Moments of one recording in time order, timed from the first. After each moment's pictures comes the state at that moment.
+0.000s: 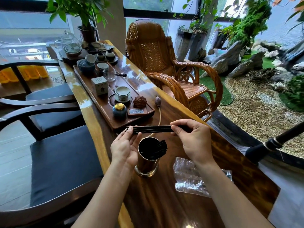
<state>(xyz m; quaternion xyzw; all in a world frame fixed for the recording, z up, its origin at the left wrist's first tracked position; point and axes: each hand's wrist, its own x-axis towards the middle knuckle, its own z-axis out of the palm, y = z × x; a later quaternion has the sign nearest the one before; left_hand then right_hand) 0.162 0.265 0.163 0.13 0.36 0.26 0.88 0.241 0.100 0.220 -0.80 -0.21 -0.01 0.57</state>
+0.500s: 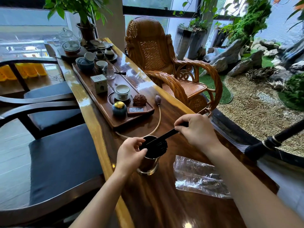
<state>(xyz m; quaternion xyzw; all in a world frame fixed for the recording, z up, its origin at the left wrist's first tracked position) 0.141 0.263 0.115 0.81 0.26 0.17 0.50 0.272 0.096 0.241 -0.90 -0.32 -0.02 0.28</state>
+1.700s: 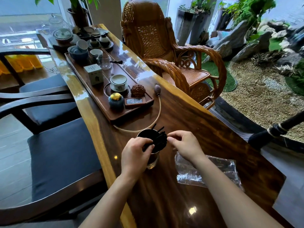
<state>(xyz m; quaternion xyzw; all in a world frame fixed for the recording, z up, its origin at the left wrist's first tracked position) 0.153 0.234 0.097 0.87 0.22 0.23 0.39 0.274 0.090 0.130 -0.89 -0.16 0.17 0.38</state>
